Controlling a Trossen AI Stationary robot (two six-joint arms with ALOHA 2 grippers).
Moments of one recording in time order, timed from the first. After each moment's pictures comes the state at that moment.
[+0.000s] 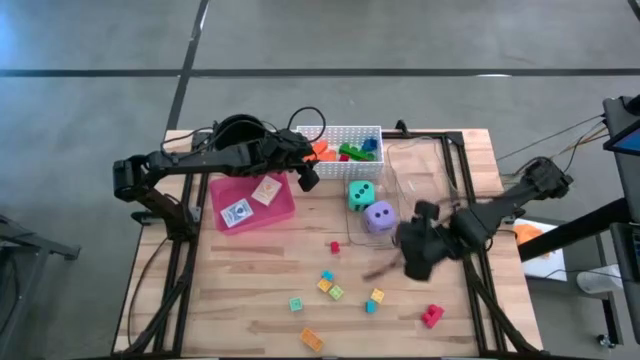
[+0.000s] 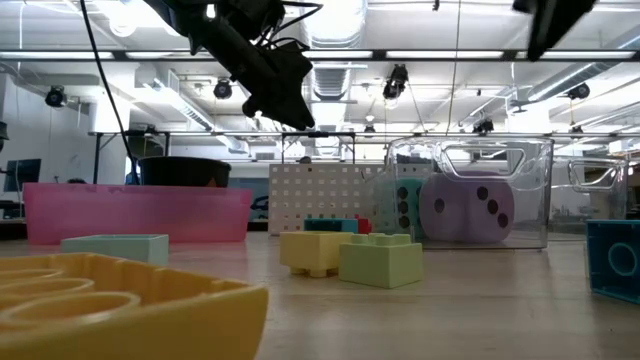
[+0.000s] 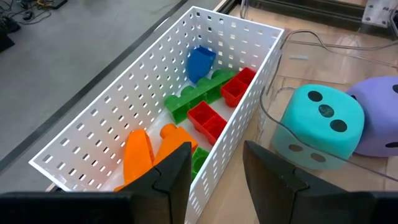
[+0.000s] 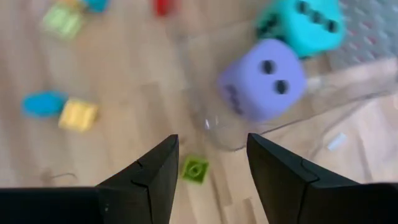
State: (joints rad) left arm 0.33 1.55 1.10 -0.18 -0.18 -0.05; right arm 0.53 1.38 1.30 -1.29 0.36 0.74
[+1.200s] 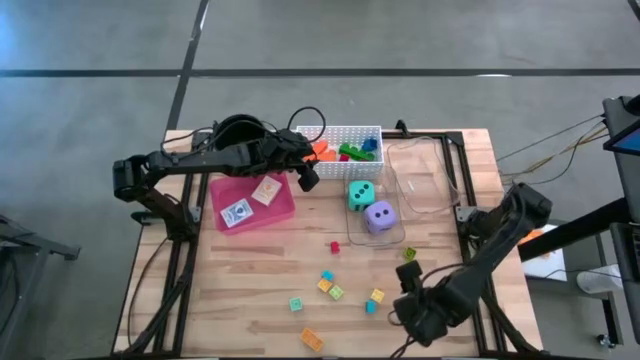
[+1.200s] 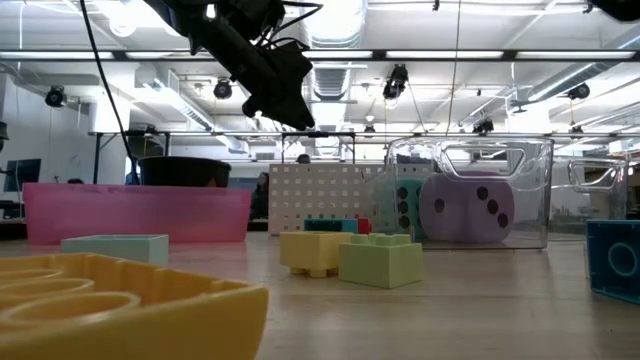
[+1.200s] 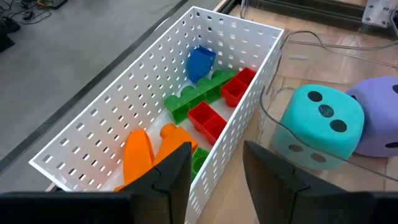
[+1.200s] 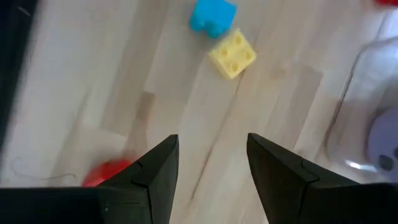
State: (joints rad) left arm 0.33 1.55 1.10 -0.18 -0.18 -0.05; right arm 0.84 1.70 1.30 -1.06 0.21 0.50
